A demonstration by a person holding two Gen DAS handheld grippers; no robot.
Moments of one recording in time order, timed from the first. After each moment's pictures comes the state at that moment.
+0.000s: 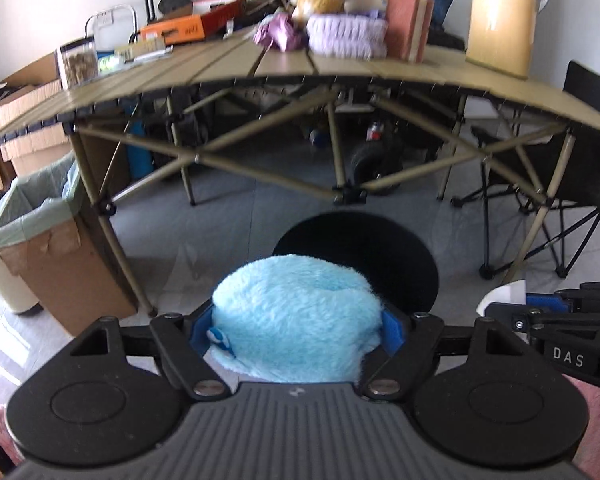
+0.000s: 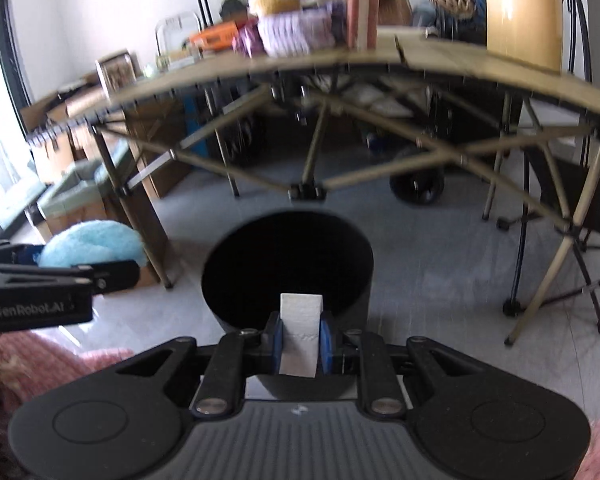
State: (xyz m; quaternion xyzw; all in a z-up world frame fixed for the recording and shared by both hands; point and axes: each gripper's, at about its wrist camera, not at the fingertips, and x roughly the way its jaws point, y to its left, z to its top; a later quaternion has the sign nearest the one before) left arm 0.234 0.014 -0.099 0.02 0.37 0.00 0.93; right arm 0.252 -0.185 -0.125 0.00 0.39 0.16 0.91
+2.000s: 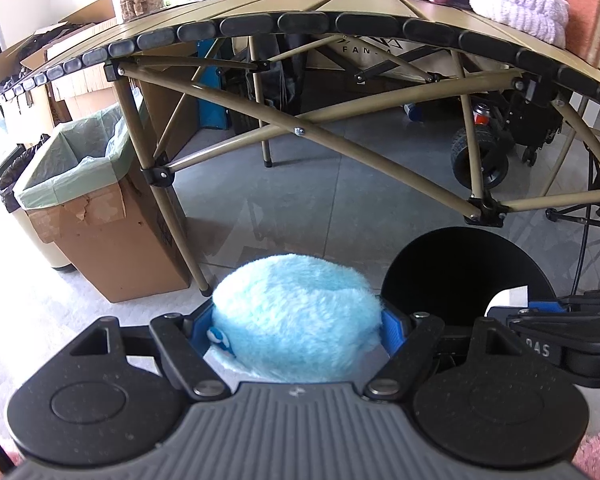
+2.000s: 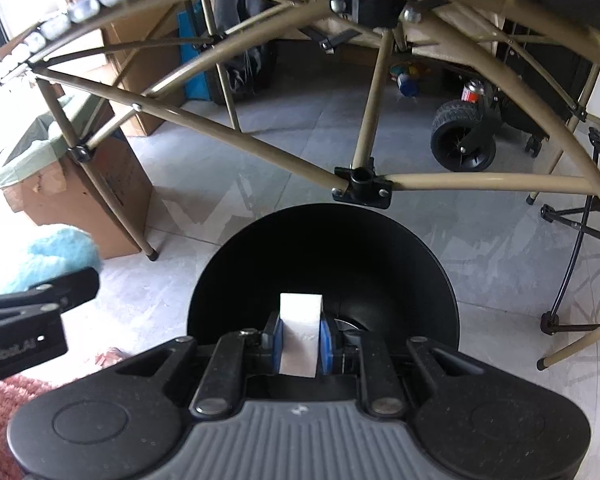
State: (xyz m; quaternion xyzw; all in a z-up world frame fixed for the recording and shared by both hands) left arm 0.345 0.077 -0.127 -0.02 0.42 0.12 0.90; right arm 0.415 -0.083 -0.167 -0.05 0.49 0.17 0.85
